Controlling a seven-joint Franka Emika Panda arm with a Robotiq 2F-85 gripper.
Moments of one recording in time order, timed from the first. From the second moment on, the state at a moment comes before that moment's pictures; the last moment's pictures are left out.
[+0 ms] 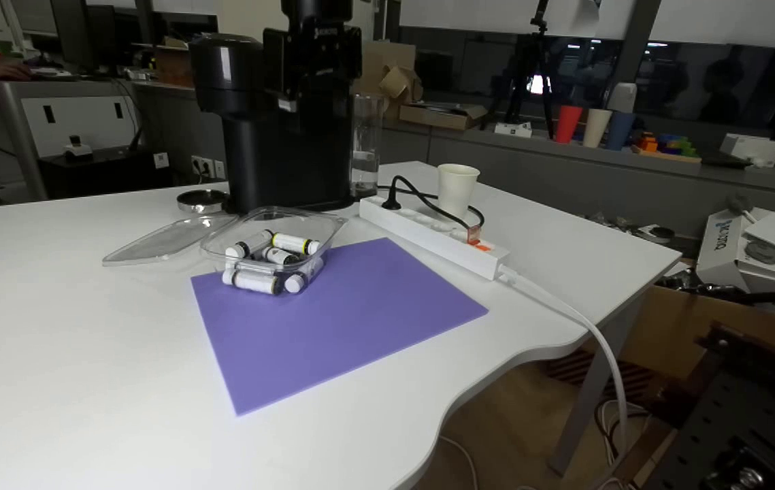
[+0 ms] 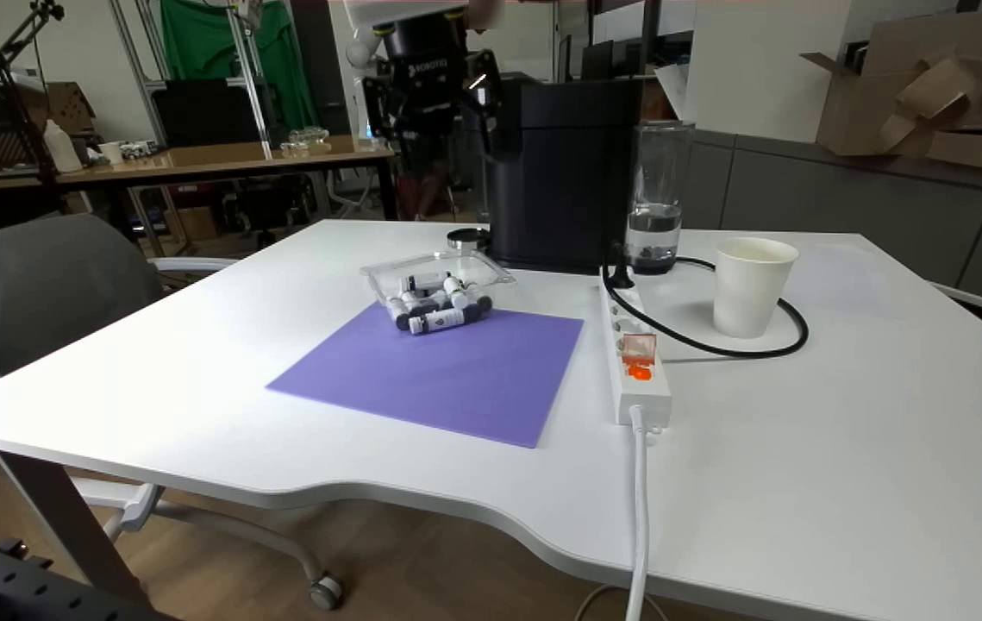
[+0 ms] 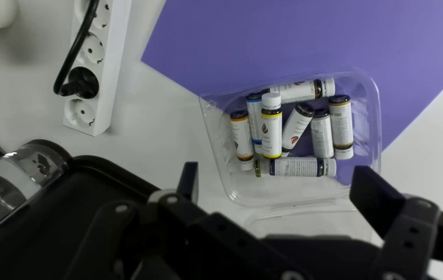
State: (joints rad) arm -0.01 0.21 -0.01 -2.19 -0.14 2.56 -0.38
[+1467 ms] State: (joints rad) arm -0.11 0.54 0.08 -2.03 -0.05 2.60 -0.53
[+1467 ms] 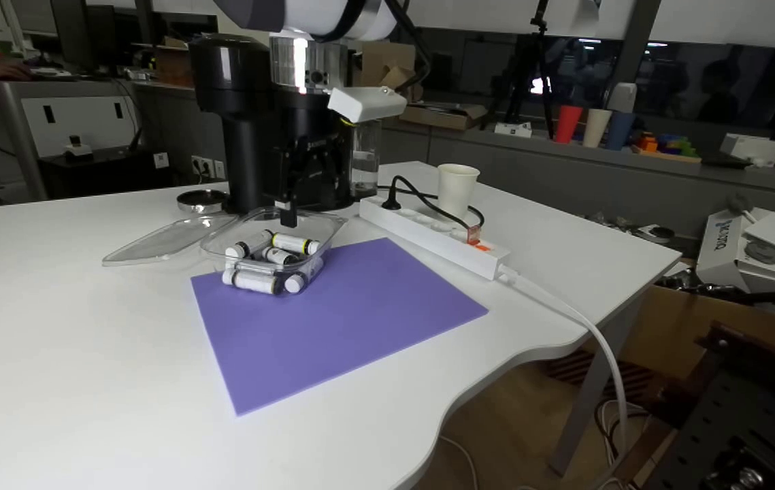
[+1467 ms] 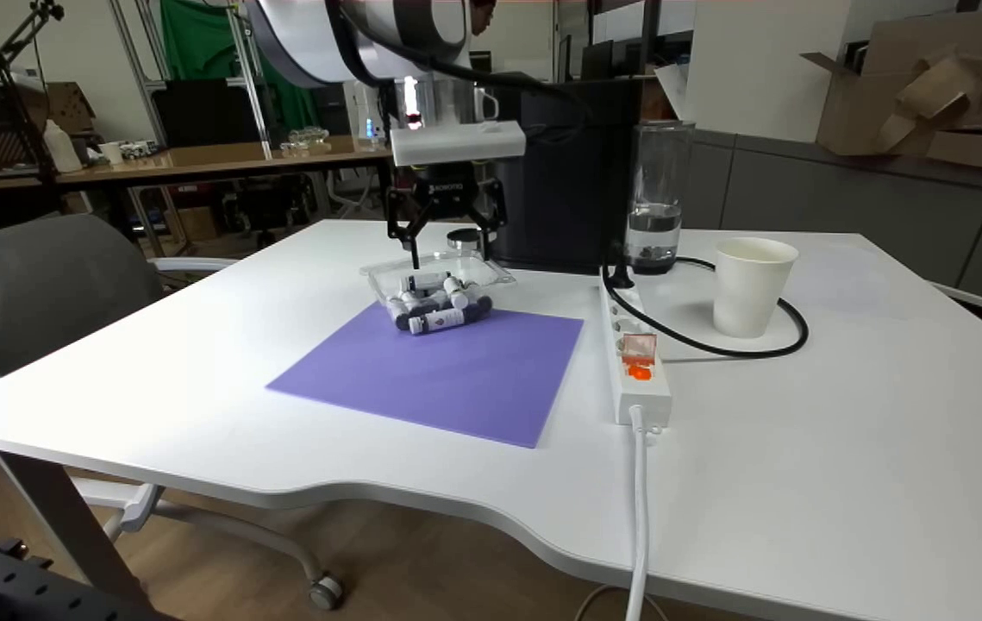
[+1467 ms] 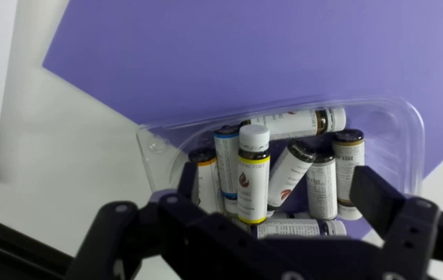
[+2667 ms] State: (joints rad) arm -0.03 0.70 0.04 -1.88 -0.20 2.64 -0.45
